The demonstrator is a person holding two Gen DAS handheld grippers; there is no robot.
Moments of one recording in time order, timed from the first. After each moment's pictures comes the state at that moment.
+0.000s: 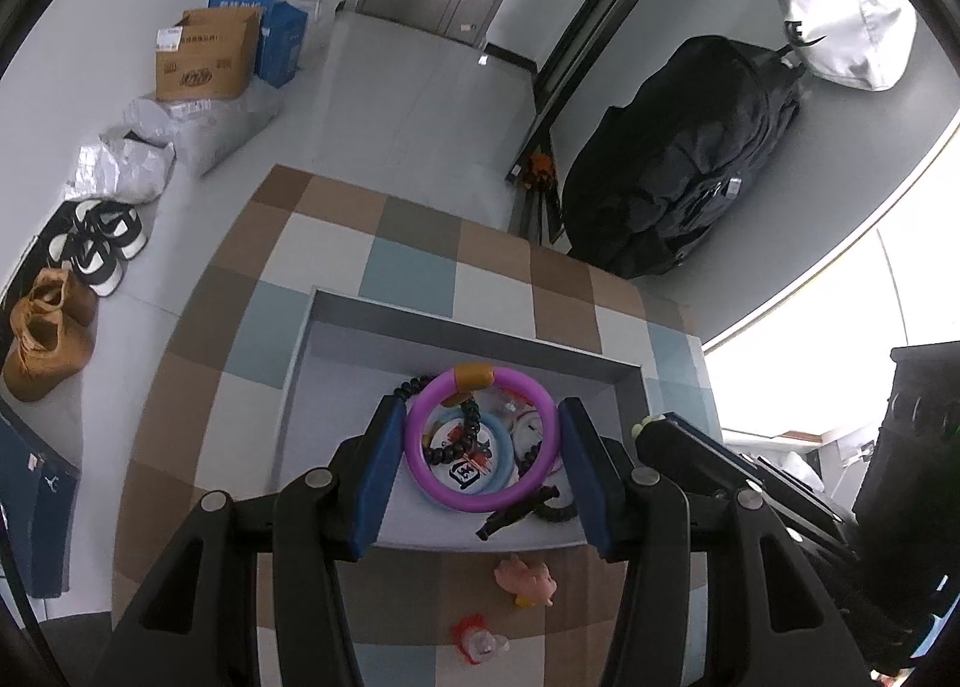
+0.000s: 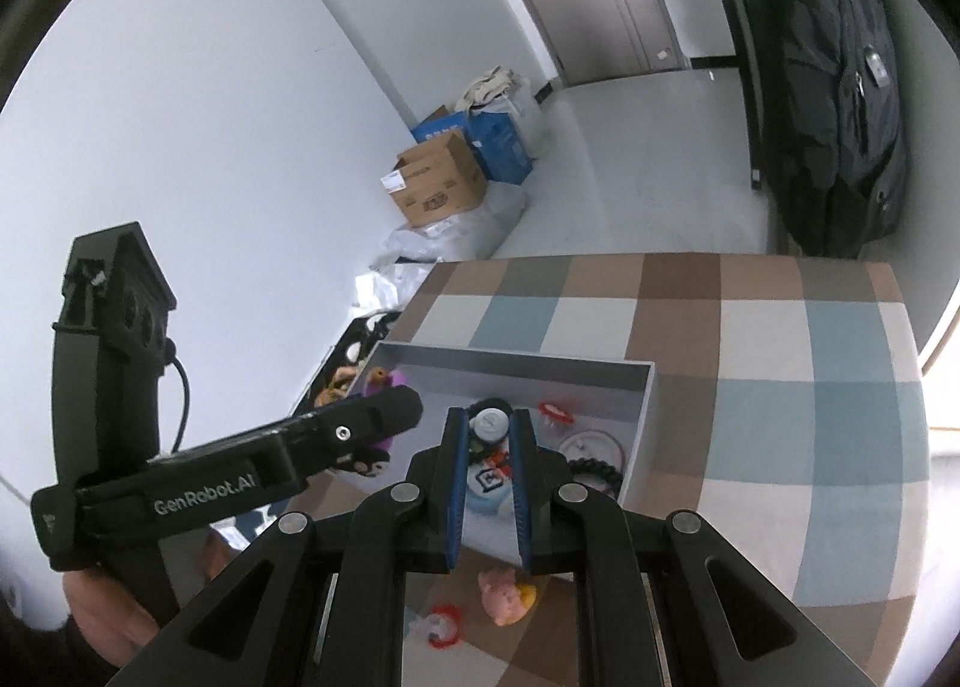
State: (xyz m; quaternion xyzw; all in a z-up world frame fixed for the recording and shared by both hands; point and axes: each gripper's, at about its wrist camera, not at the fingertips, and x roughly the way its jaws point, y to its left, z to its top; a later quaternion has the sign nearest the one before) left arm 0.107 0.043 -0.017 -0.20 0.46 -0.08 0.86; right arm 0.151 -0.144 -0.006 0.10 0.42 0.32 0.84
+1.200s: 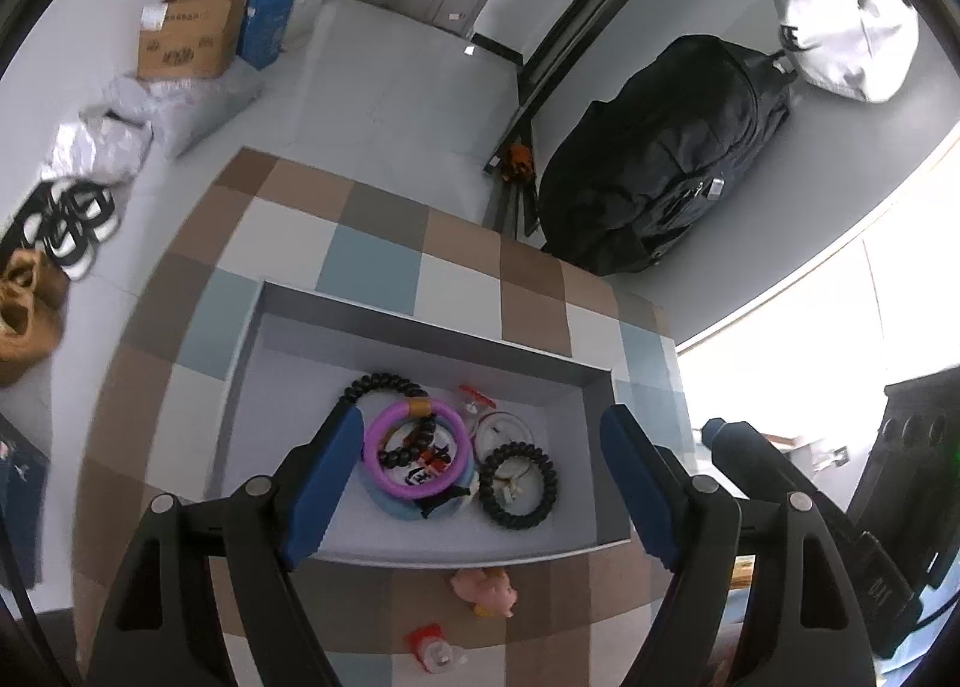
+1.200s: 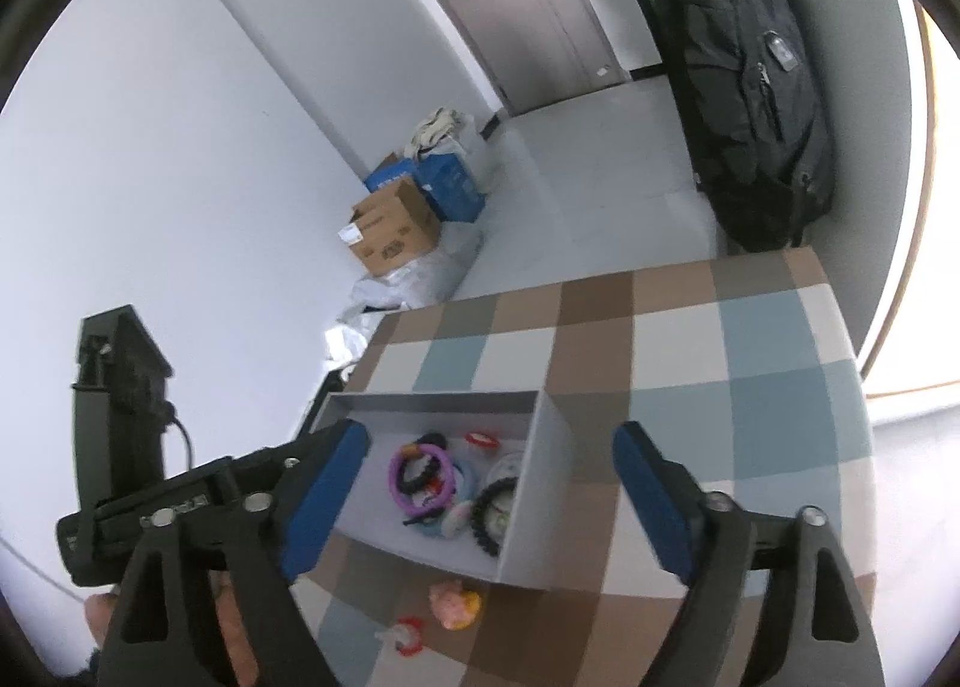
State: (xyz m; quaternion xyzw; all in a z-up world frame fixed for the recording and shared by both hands) left arm 0.113 0.033 -0.014 -0.22 0.46 -0.10 0.85; right arm 0.155 -0.193 -0.001 0.15 0.40 0.26 0.86
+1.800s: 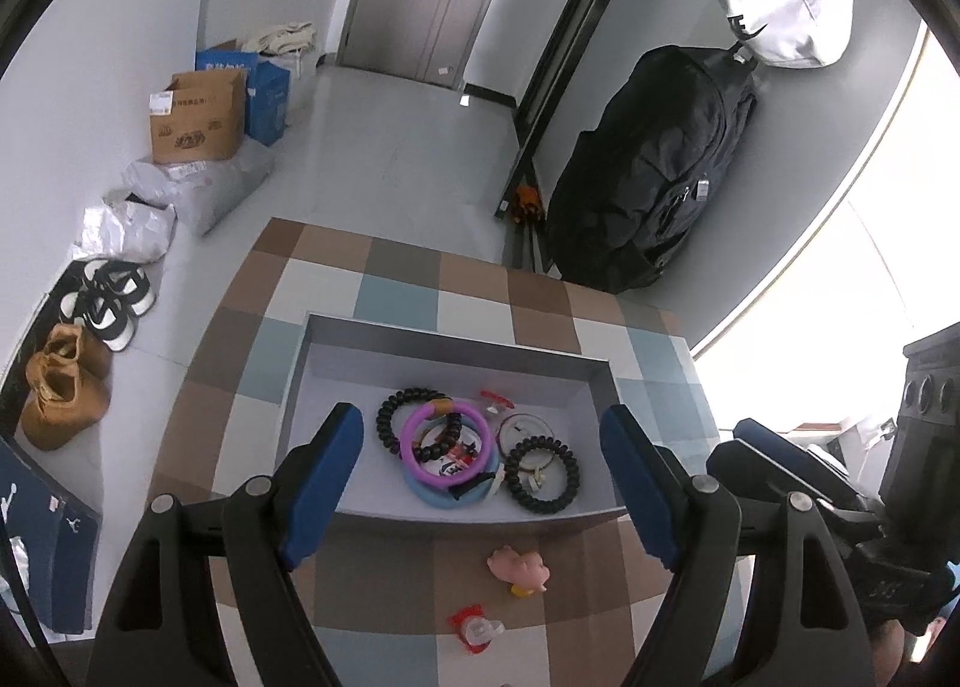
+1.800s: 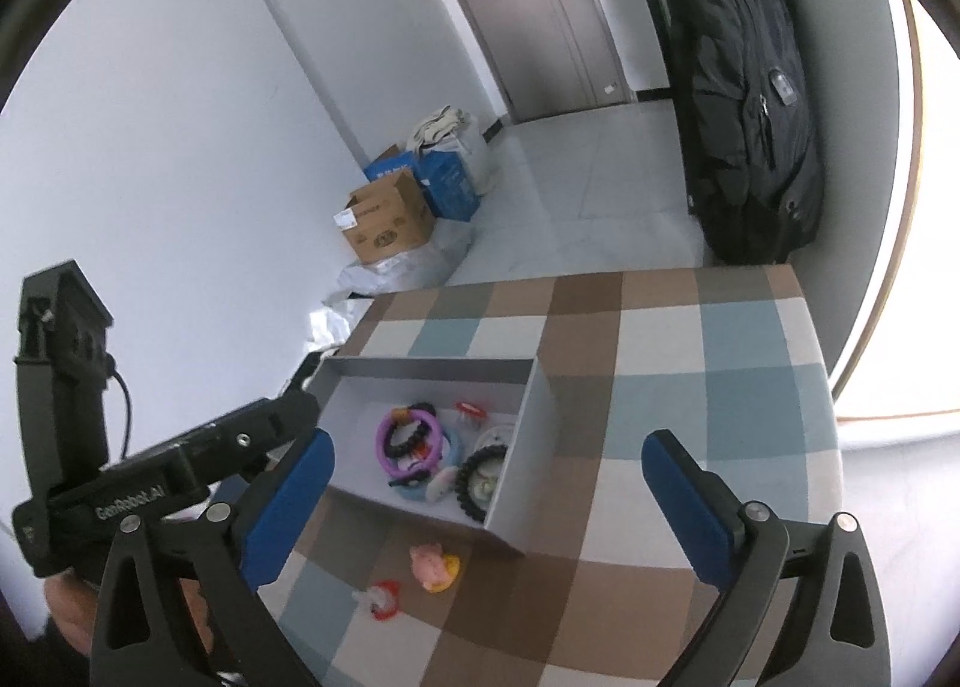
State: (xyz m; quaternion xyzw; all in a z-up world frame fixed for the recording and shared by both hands) left arm 0.079 0.029 0.003 -0.15 0.41 -0.08 0.90; right arm 0.127 -0.188 0.003 0.09 0.39 0.25 0.88
